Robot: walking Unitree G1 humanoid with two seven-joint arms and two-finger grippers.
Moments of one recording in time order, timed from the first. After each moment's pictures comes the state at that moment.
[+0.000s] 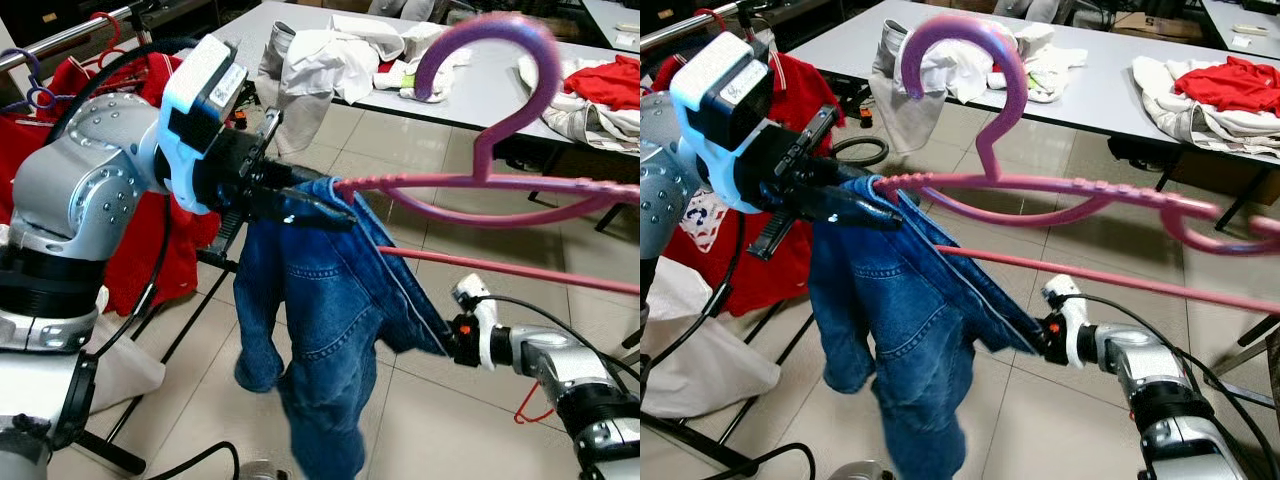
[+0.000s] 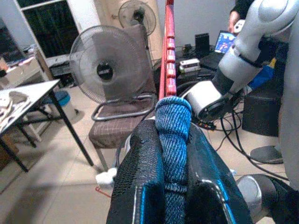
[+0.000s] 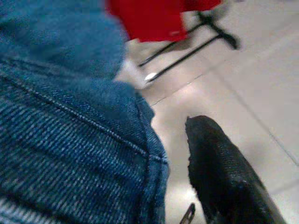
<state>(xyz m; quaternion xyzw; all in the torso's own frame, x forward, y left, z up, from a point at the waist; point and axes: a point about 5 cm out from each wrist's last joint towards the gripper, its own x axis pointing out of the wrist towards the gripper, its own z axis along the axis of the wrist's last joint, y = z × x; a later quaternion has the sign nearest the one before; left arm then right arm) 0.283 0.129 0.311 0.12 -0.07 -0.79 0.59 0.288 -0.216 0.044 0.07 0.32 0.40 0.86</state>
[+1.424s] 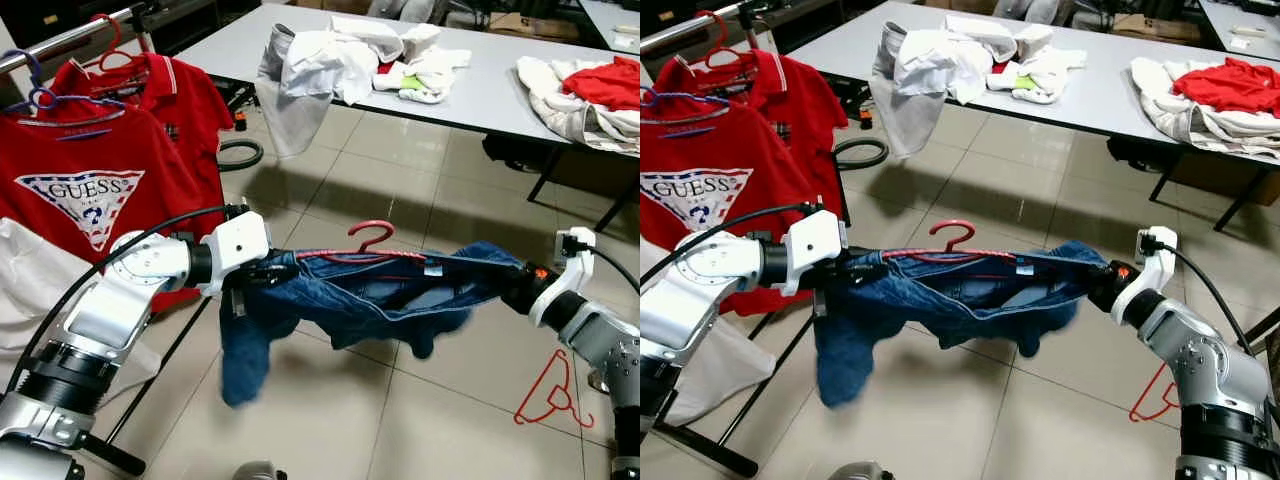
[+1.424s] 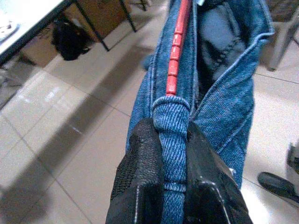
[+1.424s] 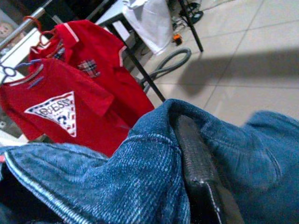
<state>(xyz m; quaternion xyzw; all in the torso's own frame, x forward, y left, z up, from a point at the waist) 0.307 0.158 0.174 0.30 0.07 -0.53 0.79 0.286 -0.253 0.122 0.26 0.16 0.19 0.93</state>
